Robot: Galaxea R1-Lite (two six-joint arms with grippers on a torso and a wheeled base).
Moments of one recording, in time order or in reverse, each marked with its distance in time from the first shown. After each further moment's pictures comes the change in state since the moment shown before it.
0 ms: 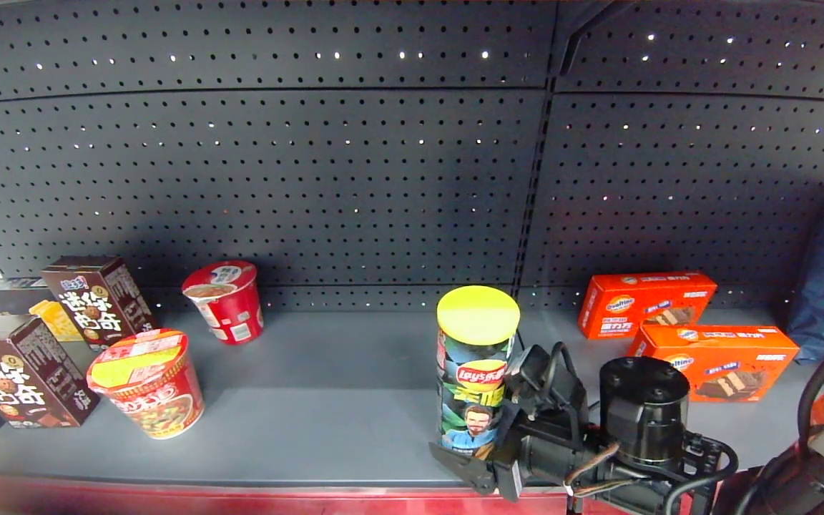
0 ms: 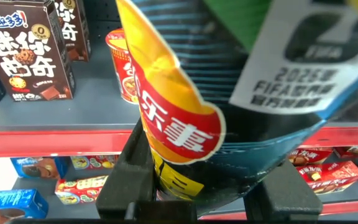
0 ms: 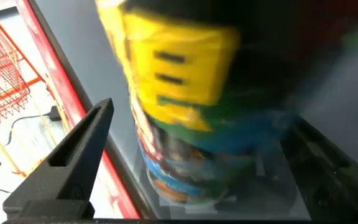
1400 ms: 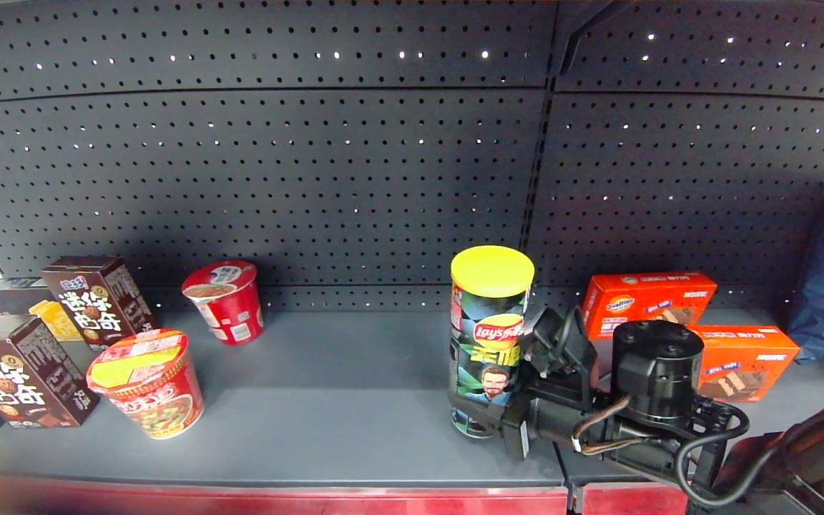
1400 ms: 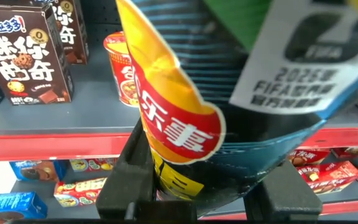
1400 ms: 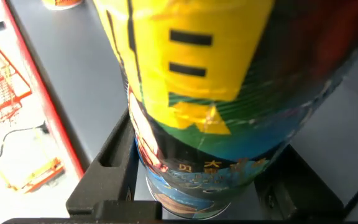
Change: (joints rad) left arm -0.001 0.011 -0.013 -0.002 -0.005 0.000; right arm -0.061 -0.052 -0.087 0.111 0.037 -0.008
